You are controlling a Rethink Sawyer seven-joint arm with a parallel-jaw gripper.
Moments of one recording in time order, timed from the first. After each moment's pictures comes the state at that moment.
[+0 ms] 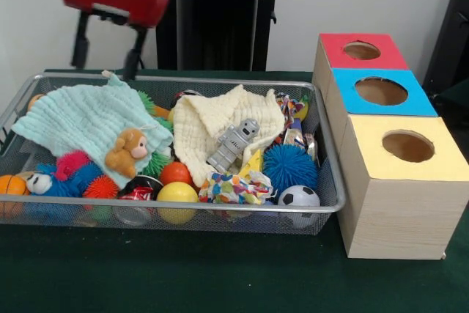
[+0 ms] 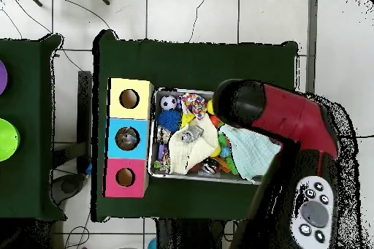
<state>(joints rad) -0.22 -0.62 -0.29 1.31 -0.01 0.71 1.32</state>
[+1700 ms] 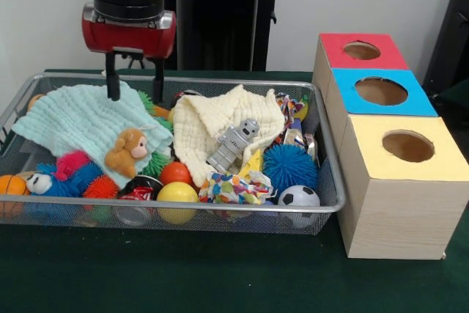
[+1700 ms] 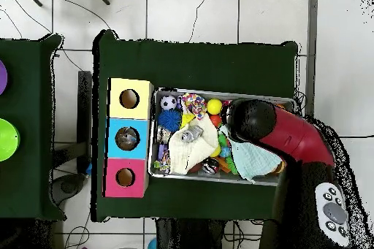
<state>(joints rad) -0.36 -0.64 -0.11 1.52 0.04 0.65 1.32</state>
